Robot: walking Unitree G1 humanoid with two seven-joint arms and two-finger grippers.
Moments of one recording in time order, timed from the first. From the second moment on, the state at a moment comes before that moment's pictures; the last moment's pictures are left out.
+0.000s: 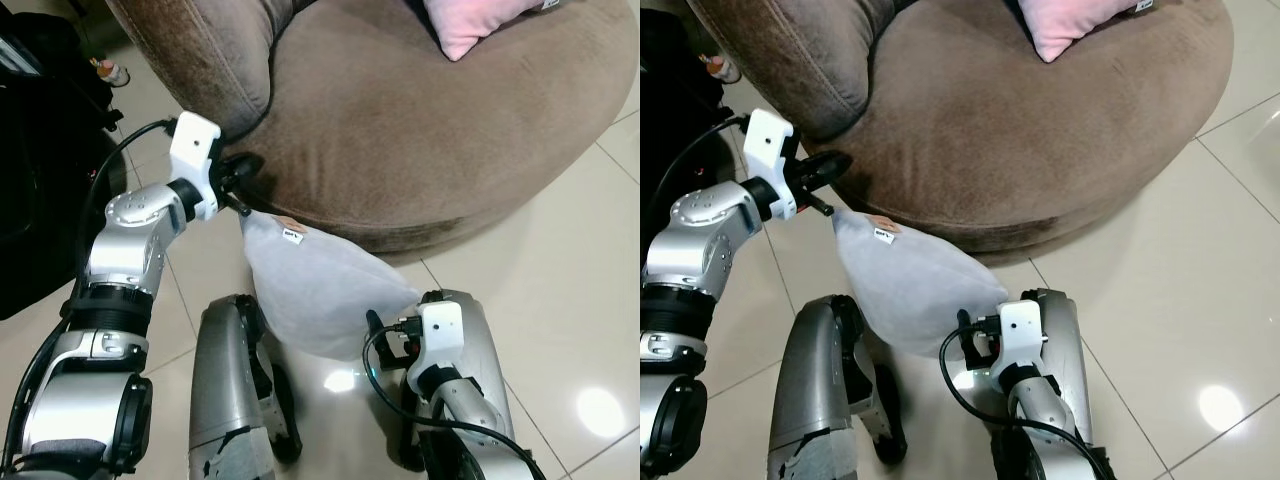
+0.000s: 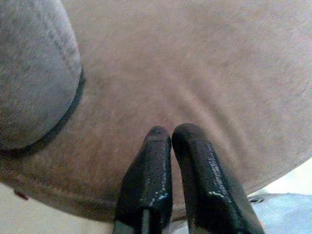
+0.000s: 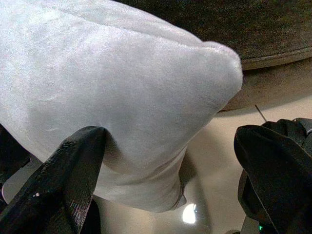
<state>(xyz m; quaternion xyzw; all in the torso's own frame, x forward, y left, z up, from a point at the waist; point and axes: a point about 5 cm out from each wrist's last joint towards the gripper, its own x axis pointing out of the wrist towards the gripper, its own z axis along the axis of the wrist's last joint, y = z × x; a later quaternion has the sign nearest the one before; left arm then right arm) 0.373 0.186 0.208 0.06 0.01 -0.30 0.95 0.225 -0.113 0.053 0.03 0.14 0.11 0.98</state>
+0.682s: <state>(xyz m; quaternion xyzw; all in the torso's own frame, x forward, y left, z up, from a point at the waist) 0.370 0.189 0.328 0.08 -0.18 -0.27 0.94 0.226 -0.113 0.048 0.02 0.14 0.12 0.98</state>
